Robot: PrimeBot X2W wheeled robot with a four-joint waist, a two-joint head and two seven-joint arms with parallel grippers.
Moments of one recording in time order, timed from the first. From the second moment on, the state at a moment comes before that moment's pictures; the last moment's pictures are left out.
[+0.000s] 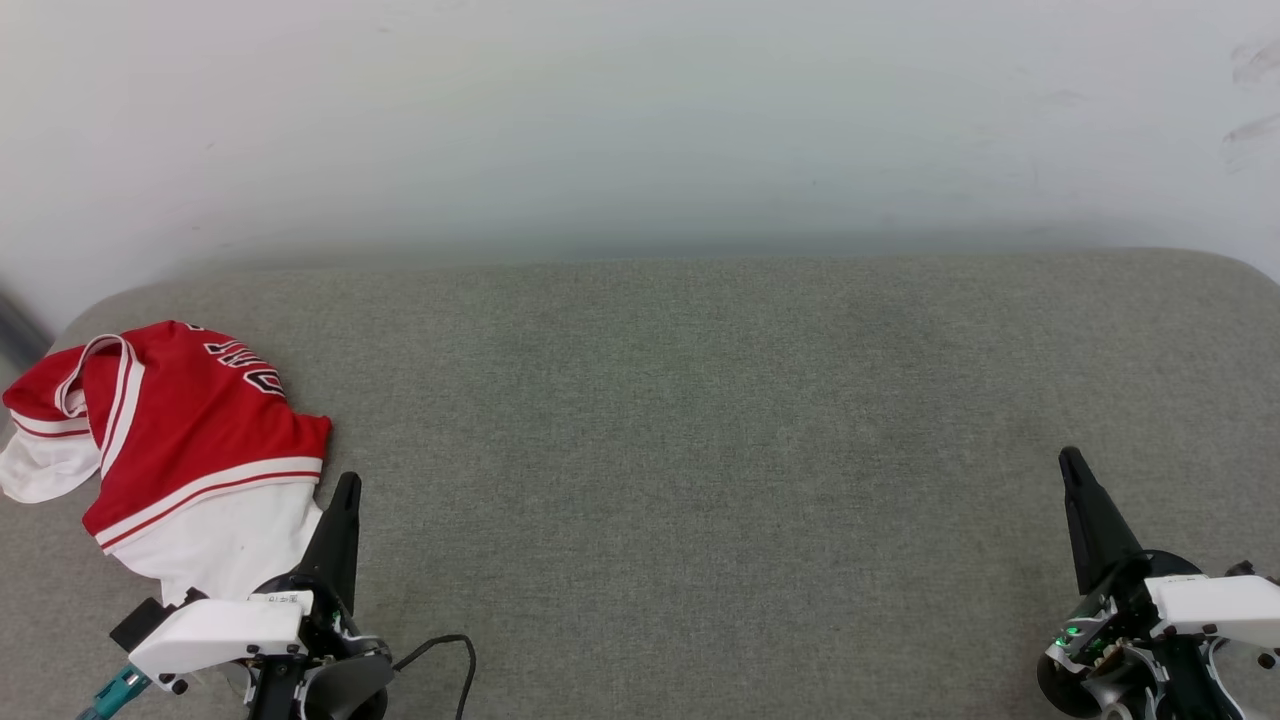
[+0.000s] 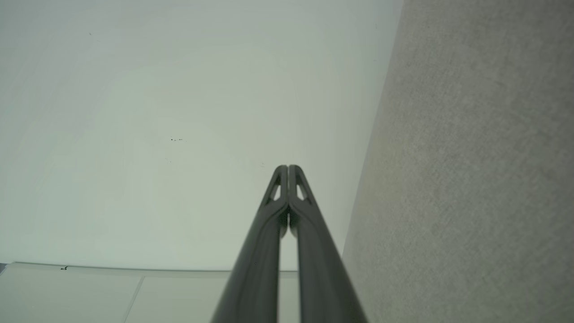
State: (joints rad) left arm -0.10 0.05 0.11 0.25 -1.61 -0.13 0.11; right arm -0.10 -0.05 -0.11 0.24 1.61 0.13 0.11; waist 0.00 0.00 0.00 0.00
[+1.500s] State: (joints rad) left arm -0.10 0.05 0.11 0.25 -1.61 -0.13 0.11; right arm -0.10 -0.05 -0.11 0.24 1.61 0.13 0.11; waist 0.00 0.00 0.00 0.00
